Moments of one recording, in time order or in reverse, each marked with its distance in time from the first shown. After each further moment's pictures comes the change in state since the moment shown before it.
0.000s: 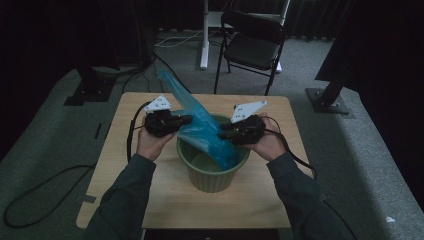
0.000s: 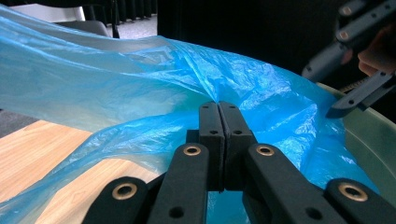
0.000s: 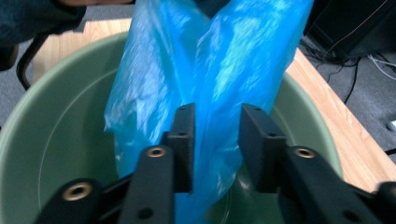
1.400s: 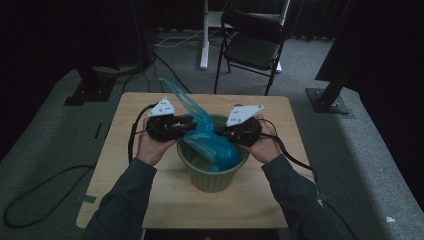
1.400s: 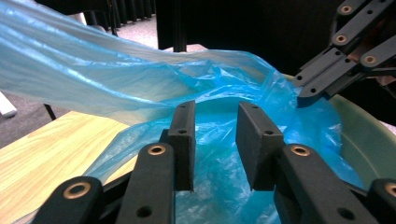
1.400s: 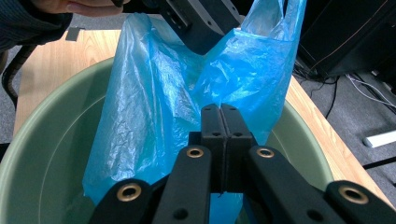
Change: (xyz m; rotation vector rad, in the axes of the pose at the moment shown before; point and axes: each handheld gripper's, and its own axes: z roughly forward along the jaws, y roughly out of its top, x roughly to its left) left arm -0.022 0.007 -0.006 0.016 0.021 0.055; right arm 0.016 0.011 0.001 -0.041 -0.057 -0.059
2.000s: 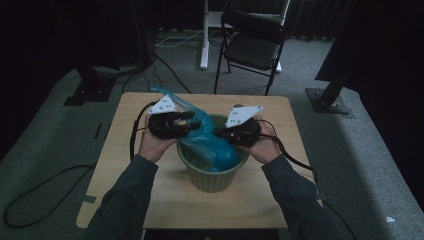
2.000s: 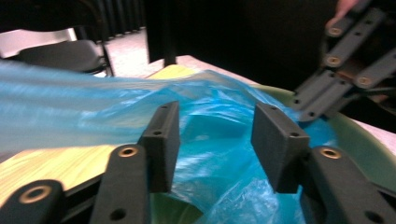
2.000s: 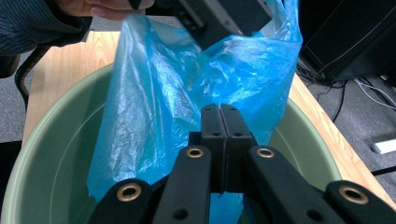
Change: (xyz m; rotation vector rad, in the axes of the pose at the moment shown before) left arm 0.002 0.005 0.006 -0.046 -0.065 0.033; right arm 0.002 0.001 0.001 -0.009 0.028 -0.009
